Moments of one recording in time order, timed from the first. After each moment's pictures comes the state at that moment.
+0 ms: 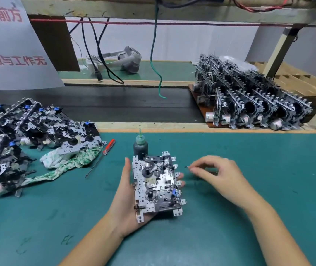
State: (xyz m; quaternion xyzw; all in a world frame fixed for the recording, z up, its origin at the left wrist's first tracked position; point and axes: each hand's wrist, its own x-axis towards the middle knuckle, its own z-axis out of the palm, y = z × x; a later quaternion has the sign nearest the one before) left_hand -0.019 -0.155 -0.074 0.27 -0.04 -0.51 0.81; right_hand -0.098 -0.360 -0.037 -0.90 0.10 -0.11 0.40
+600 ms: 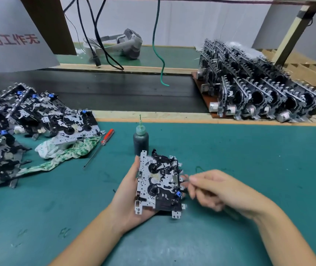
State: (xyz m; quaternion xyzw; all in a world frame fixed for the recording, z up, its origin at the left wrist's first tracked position) left_hand -0.020 -0.158 -0.079 0.30 0.01 -0.53 0.79; right_hand -0.110 -0.343 -0.031 -0.74 0.09 0.18 0.64
